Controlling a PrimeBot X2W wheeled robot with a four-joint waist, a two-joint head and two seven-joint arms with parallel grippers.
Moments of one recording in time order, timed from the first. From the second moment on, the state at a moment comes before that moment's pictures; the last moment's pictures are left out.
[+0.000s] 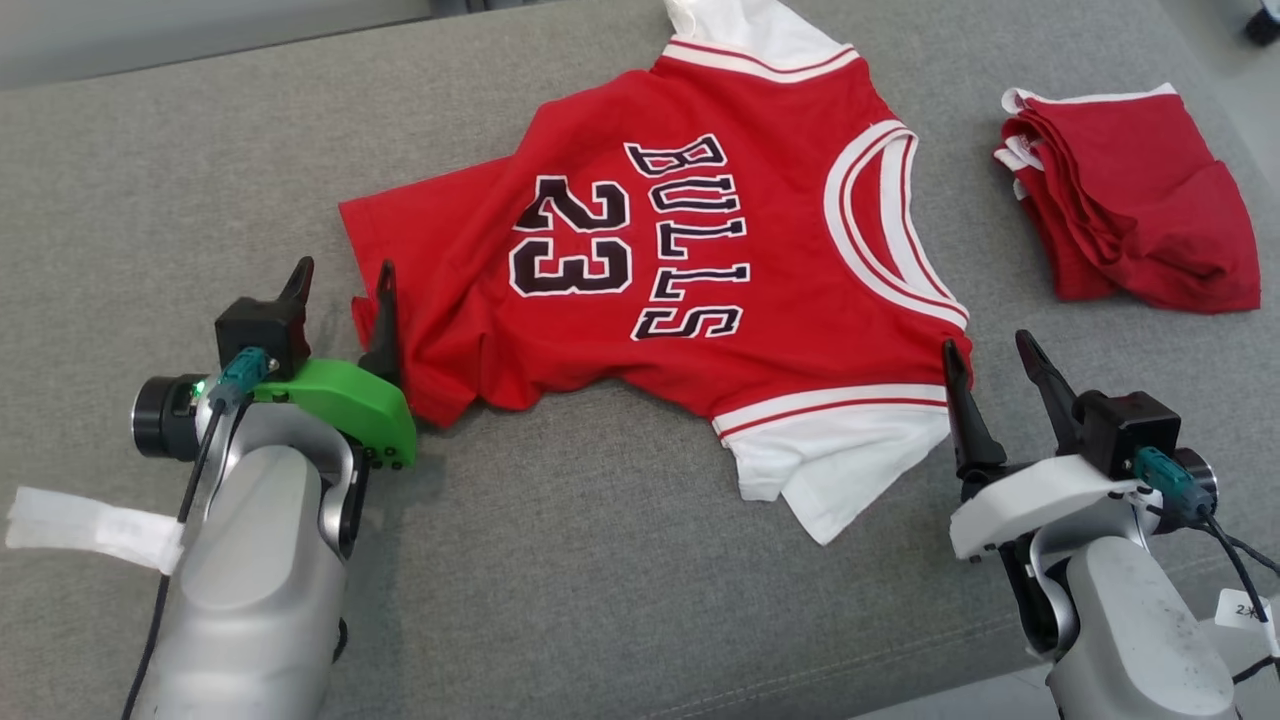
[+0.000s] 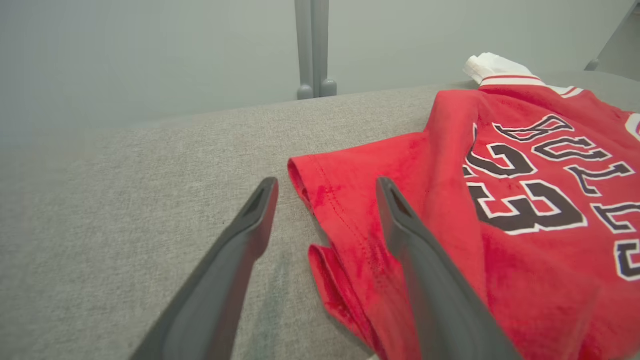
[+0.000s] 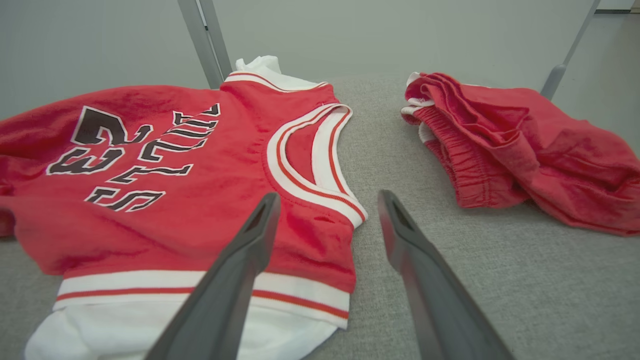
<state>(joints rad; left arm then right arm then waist) -0.62 0.08 -0.15 0.79 -0.17 -0.05 -0.26 -0.30 -0.10 0.02 0.42 0.16 0.13 -0.26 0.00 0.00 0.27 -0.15</state>
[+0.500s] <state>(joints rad) -0.81 0.12 -0.12 1.04 -0.16 -0.03 -0.27 -0.33 -0.07 0.04 0.36 0.16 0.13 -0.26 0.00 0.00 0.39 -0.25</state>
